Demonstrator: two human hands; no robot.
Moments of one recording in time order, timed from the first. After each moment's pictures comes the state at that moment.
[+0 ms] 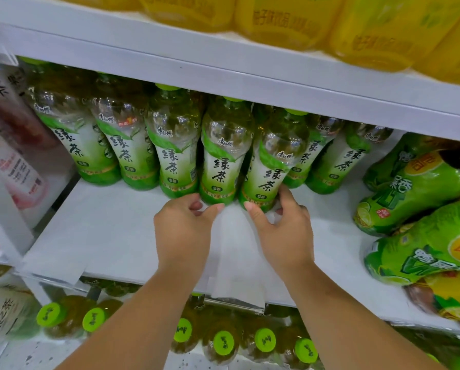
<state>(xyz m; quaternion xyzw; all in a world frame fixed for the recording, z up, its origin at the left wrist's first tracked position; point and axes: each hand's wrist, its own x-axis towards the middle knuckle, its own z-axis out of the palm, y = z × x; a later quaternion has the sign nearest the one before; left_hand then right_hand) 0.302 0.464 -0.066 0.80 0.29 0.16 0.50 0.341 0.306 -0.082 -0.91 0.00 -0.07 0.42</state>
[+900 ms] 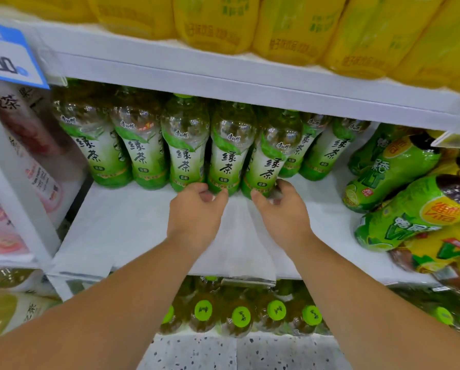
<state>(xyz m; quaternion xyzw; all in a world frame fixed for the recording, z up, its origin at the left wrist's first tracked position) 0.299 0.484 -0.033 0.81 0.24 0.01 0.53 0.333 0.324 -0.055 -0.87 0.09 0.00 0.49</state>
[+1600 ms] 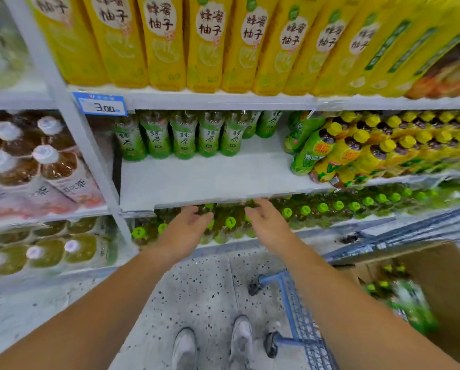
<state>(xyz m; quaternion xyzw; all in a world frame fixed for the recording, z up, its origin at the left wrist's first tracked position) 0.117 0.542 0.084 0.79 0.11 -0.31 0.52 0.116 0.338 0.089 -0.85 0.19 0.21 0.45</state>
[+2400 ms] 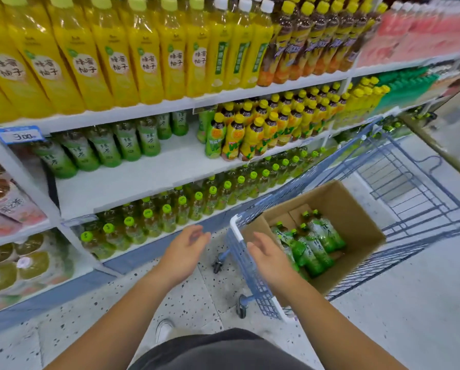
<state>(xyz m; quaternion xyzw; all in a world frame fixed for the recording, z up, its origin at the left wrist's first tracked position) -0.043 0.425 0.180 0.78 0.00 -0.34 0.53 -0.130 0.235 0.192 -0.81 0.31 0.17 0.47</state>
